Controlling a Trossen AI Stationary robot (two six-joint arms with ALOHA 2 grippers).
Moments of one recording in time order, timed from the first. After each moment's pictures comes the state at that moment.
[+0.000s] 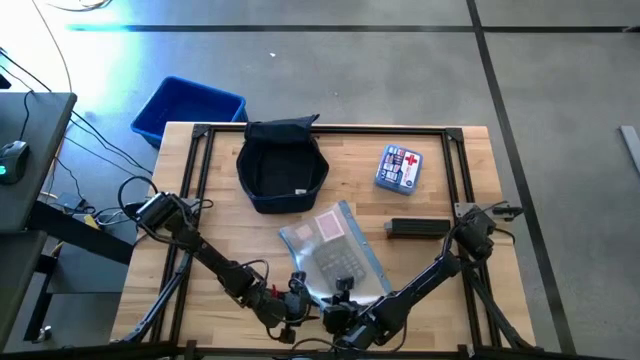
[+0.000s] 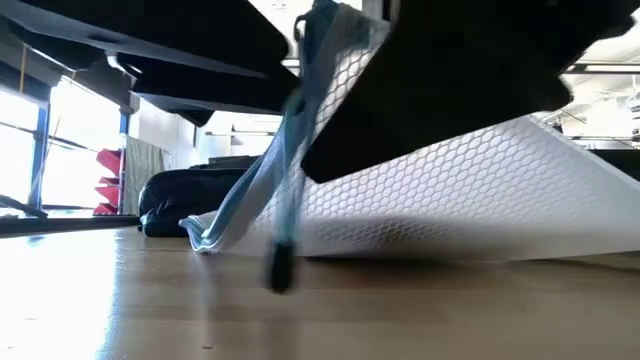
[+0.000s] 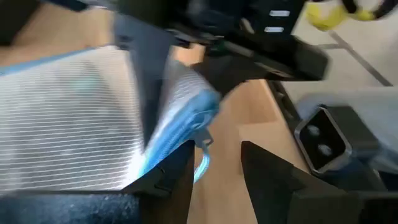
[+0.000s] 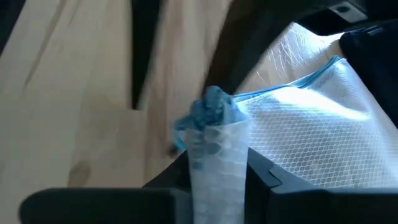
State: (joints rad) left arm -0.68 1.94 1.04 0.33 -0.45 -0.34; right arm 0.70 2.23 1.61 -0.44 0.73 0.38
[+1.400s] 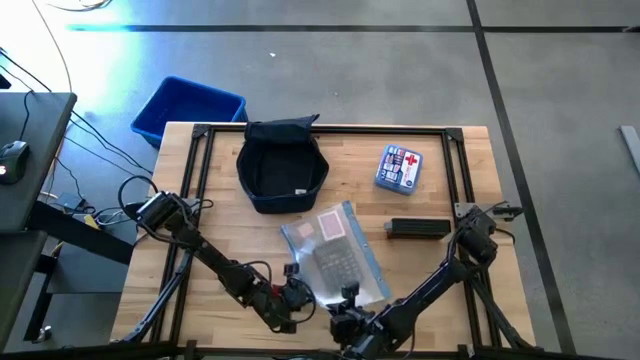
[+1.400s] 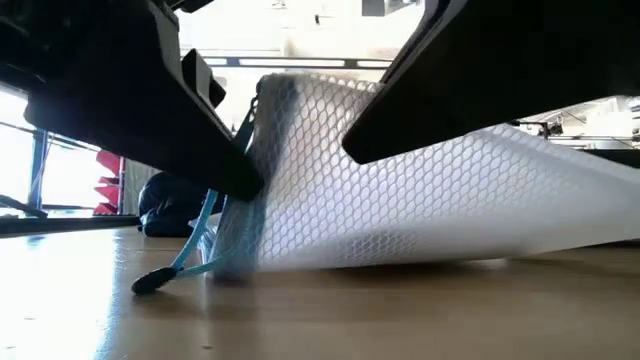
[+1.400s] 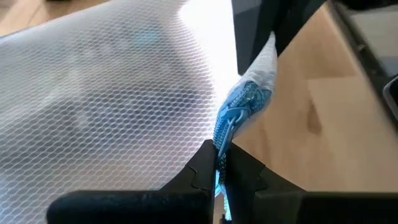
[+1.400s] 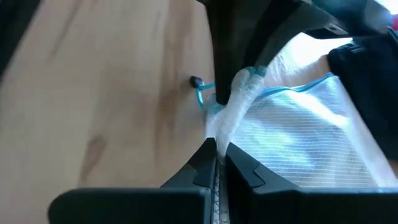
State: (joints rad) left arm -0.67 1.94 1.04 0.16 -0.53 -0.40; right arm 0.76 2.23 1.61 -0.46 0.79 0.34
